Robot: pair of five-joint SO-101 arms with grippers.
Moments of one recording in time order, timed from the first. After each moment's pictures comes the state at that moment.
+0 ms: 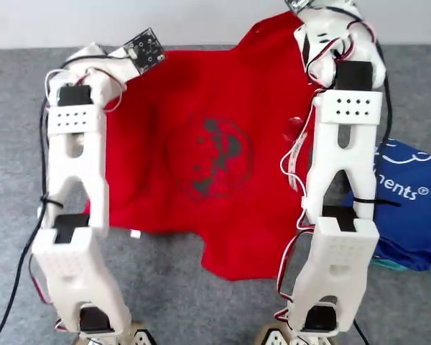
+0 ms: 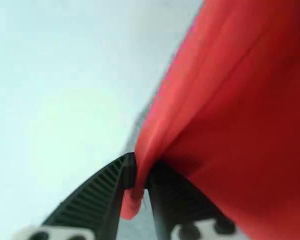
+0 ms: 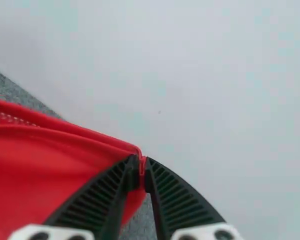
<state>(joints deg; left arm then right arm) -7.9 29.5 -29.0 47.1 -56.7 -0.8 31.0 -58.0 52.6 42.0</state>
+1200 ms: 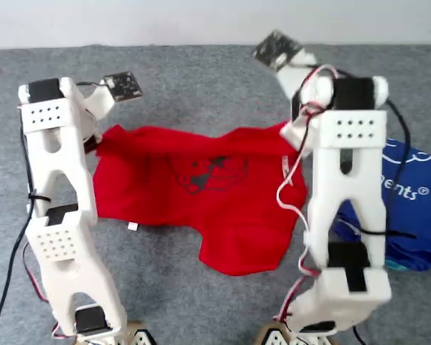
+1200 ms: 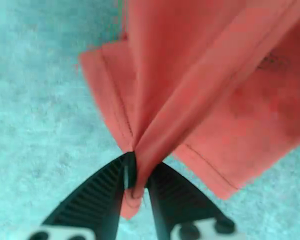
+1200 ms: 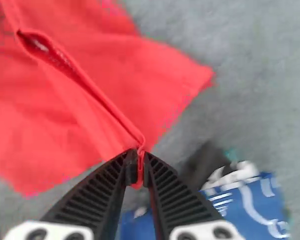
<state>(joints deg) -15.7 38.2 -40.4 98.9 -62.8 -5.0 3.8 -24.8 100.5 41.5</state>
